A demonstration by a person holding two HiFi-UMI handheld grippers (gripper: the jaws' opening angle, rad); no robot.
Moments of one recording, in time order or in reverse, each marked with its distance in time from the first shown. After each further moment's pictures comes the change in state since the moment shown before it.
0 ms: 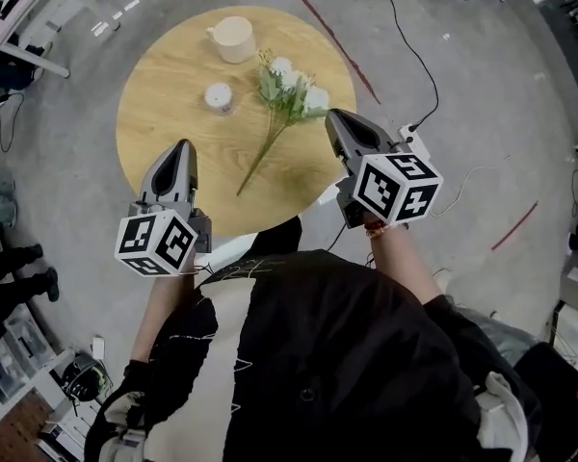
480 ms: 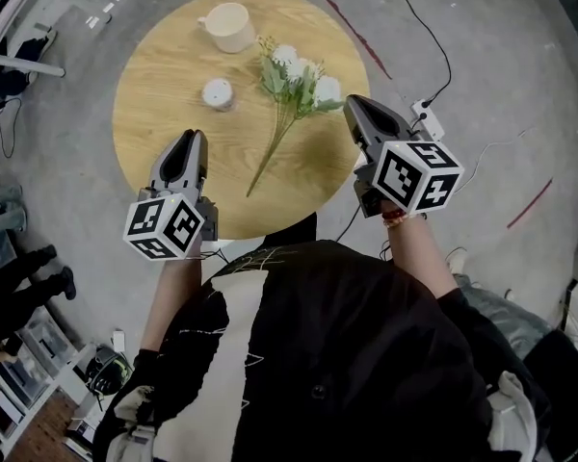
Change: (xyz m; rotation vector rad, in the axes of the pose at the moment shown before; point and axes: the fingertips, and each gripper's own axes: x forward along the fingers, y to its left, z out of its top) left arm 0.045 0.030 -0.040 -0.005 0.134 -0.024; right arm 0.018 -0.038 -0.013 0.068 0.027 -0.072
